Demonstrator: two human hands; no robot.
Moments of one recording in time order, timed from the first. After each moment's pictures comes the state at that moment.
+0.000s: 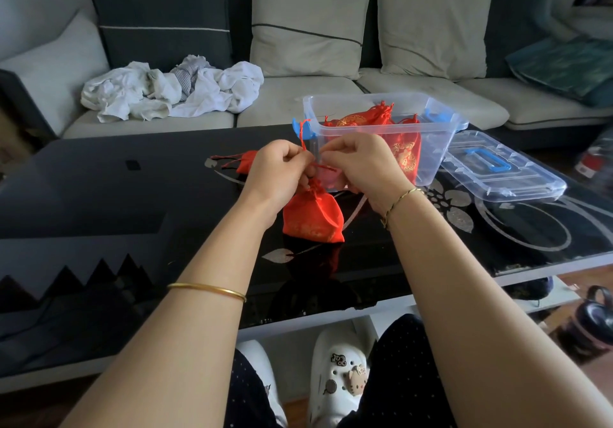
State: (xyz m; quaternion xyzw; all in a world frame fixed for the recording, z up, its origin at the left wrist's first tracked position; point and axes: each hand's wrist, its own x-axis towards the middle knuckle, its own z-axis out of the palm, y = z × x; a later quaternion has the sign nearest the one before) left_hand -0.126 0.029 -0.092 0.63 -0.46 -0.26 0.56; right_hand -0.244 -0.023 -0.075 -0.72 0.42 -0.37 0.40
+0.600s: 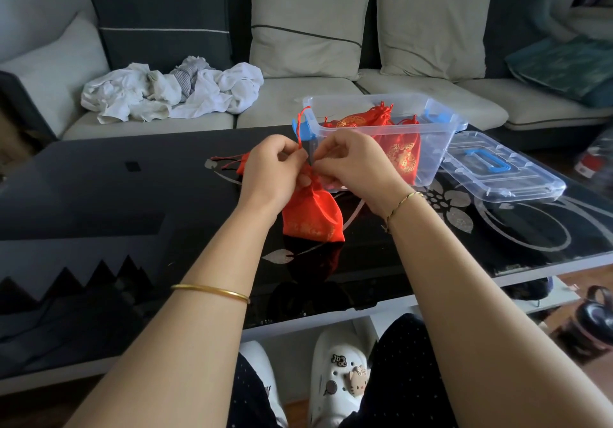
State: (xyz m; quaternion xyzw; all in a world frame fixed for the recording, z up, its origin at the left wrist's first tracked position) left_hand -0.128 0.034 -0.088 0.65 -0.46 -0.20 0.57; right_hand -0.241 -0.021 -0.076 -0.78 0.37 -0.35 0.36
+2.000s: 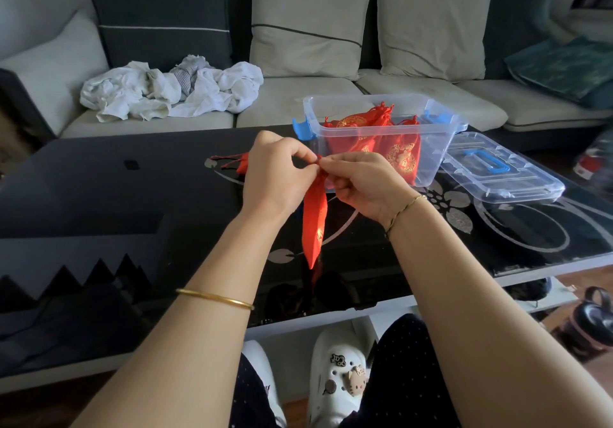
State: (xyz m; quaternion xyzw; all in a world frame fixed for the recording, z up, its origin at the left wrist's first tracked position) left_hand -0.130 0.034 -0.093 0.69 -0.54 -0.01 0.47; right_hand -0.247 -0.028 -0.090 -0.58 0.37 -0.35 0.64
